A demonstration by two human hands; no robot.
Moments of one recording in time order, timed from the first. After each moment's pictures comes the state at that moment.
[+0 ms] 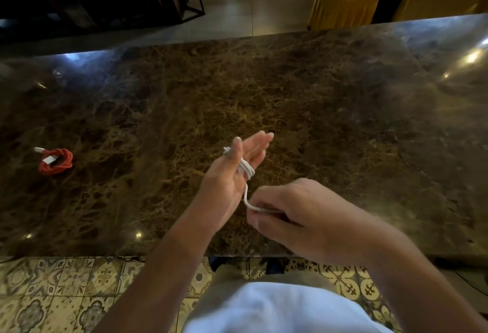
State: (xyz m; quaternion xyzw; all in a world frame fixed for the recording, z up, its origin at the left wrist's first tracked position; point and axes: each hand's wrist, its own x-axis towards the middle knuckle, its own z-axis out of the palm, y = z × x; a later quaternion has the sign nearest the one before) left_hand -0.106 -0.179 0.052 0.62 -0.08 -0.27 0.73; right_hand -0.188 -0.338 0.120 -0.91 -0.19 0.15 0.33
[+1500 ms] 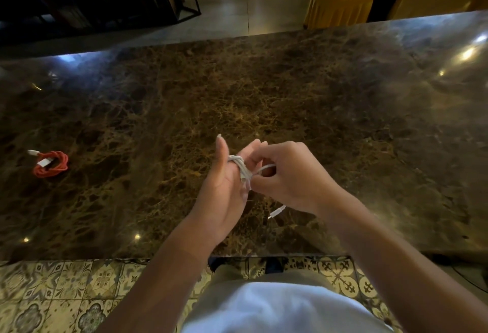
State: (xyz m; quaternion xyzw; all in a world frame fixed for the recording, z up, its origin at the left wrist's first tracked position) left_hand -0.121 -0.182 0.057 0.55 -0.01 -0.35 0.76; right_hand -0.148 -0.334 0.095 -0.90 0.01 0.06 0.44
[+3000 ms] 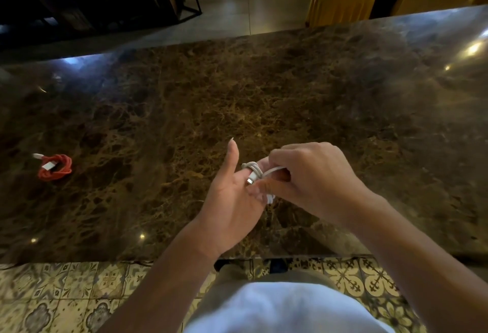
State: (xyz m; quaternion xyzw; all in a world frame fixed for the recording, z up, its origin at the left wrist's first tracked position) left_hand -0.125 -0.188 0.060 0.40 0.00 -0.45 0.80; right_hand -0.156 -0.355 0.100 -0.97 -0.11 -0.02 0.22
